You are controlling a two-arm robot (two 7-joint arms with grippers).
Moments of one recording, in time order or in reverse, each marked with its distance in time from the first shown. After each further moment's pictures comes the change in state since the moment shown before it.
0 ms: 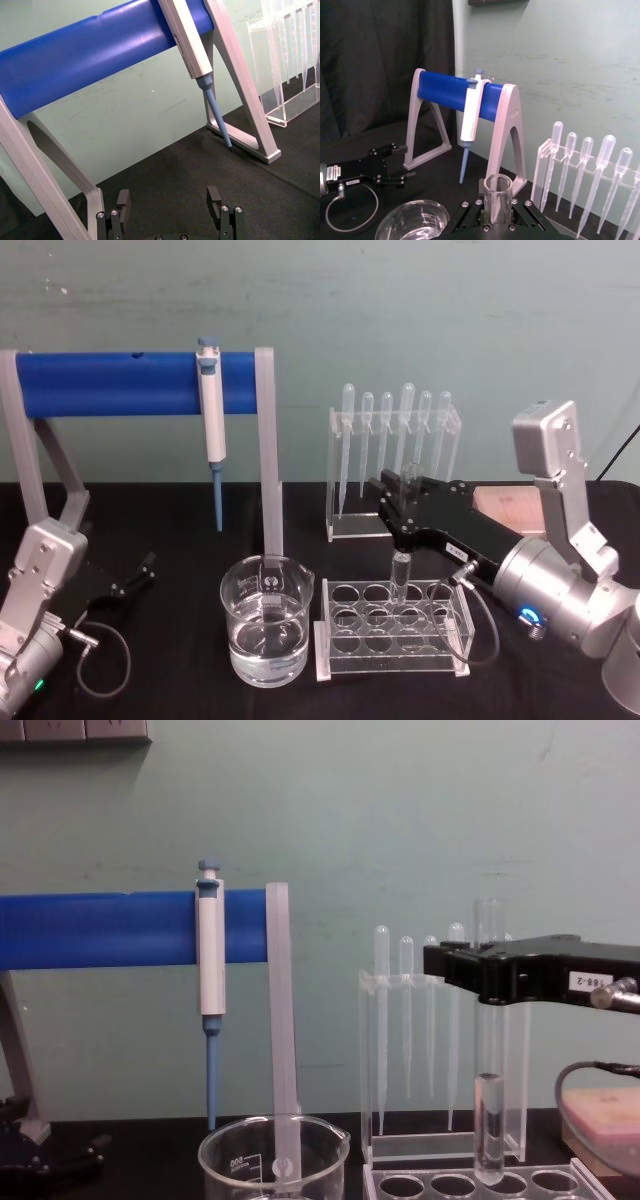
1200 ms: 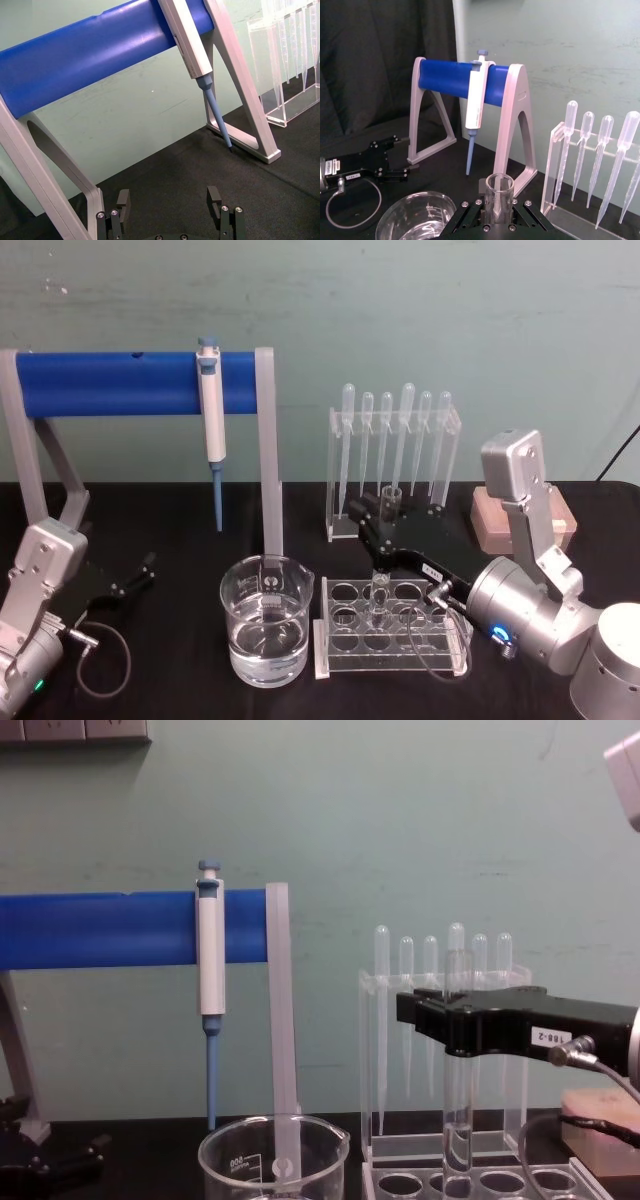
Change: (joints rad) left arm 0.000 0.000 0.000 0.000 0.000 0.000 0.000; right arm 0.001 -0.070 -0.022 0.093 -0.031 -0.039 0.016
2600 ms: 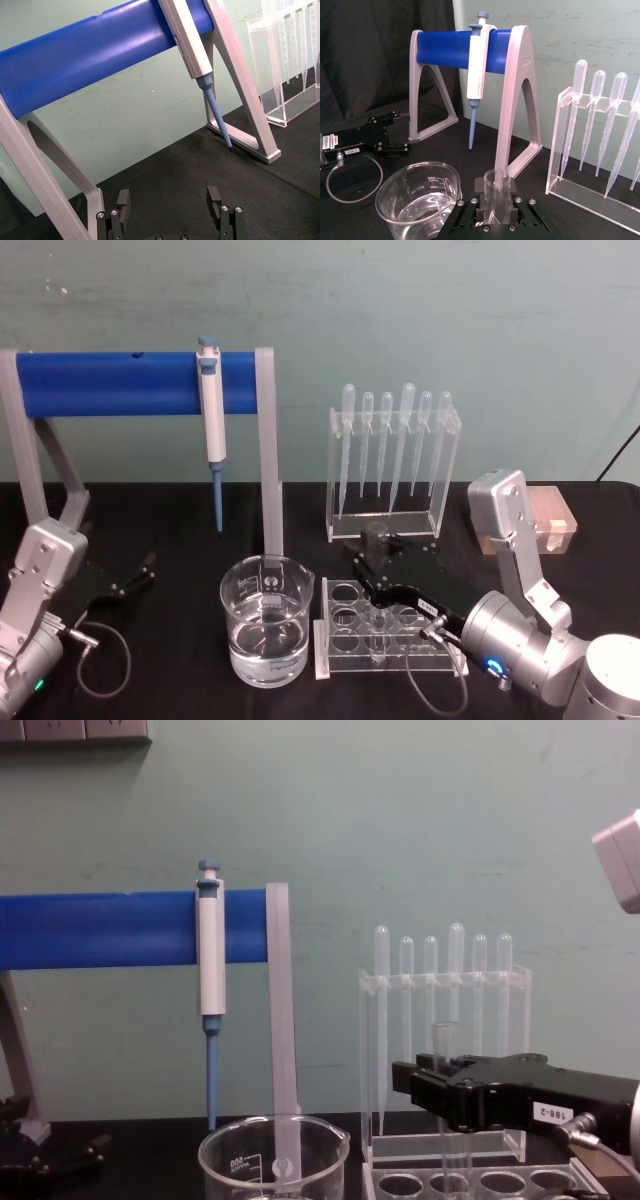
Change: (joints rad) left arm 0.000 0.000 0.000 0.000 0.000 0.000 0.000; right arm -0.040 -0.015 -0.005 0.052 -0.026 -0.017 0.016
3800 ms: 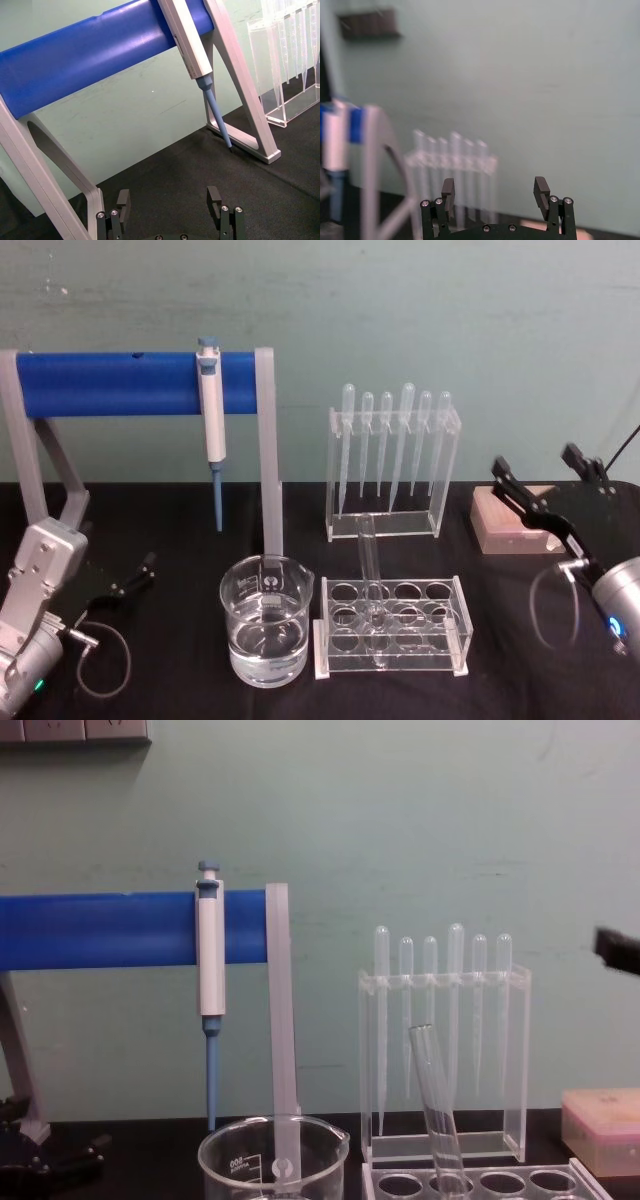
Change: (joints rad) left arm 0.000 0.000 0.000 0.000 0.000 0.000 0.000; right arm -0.143 -0.028 0.282 -0.117 -0.071 -0.146 -0.256
